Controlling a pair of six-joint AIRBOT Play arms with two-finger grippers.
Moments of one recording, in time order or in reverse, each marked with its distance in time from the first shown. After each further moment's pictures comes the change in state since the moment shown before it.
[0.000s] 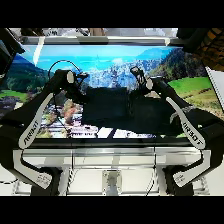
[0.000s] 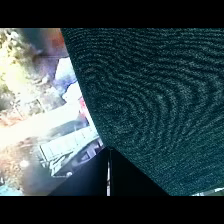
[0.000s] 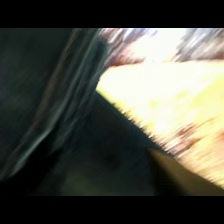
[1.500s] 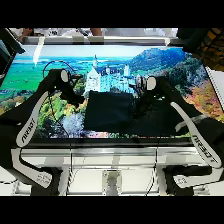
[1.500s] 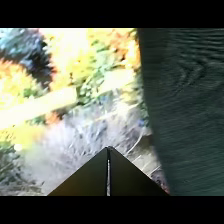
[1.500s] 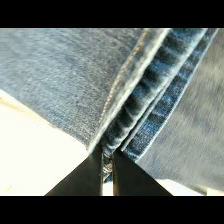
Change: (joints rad) left arm 0.077 0.000 0.000 -0.010 -0.085 0.034; right arm 0.084 0.187 -0.055 0.177 0.584 0.289
